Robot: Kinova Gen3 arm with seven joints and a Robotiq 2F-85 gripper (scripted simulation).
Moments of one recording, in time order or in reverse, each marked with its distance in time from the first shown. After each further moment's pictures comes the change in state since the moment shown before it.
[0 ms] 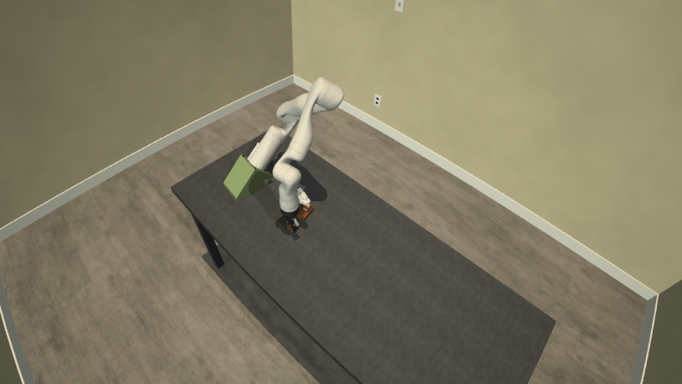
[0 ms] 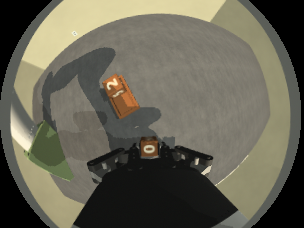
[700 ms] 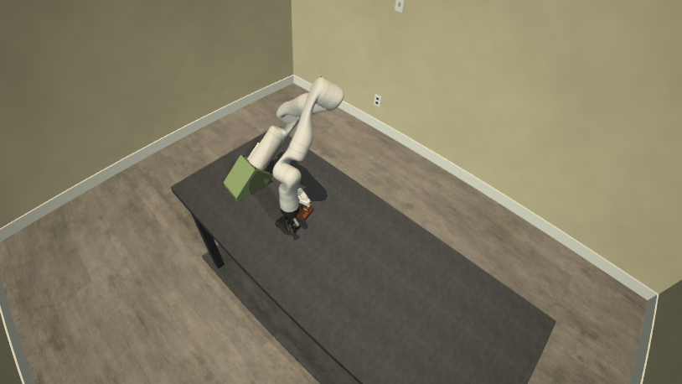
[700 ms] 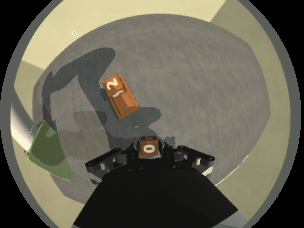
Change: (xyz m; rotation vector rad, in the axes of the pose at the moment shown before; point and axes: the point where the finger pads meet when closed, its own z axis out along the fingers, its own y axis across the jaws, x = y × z) arm 0.000 0.000 0.000 0.000 0.000 0.000
